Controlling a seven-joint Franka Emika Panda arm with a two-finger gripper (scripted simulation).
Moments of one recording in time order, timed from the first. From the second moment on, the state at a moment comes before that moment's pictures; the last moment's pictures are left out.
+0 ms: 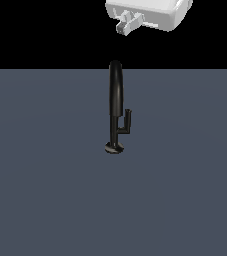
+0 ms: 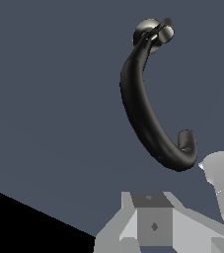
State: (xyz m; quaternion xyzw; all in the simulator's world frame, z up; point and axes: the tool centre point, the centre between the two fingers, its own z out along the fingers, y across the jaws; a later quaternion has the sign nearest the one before) arm -0.031 -0.023 0.373 -0.87 0.29 0.30 0.27
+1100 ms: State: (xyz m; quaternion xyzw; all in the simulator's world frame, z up) arm 0.046 -0.055 0.214 -0.62 0.46 0.46 0.44
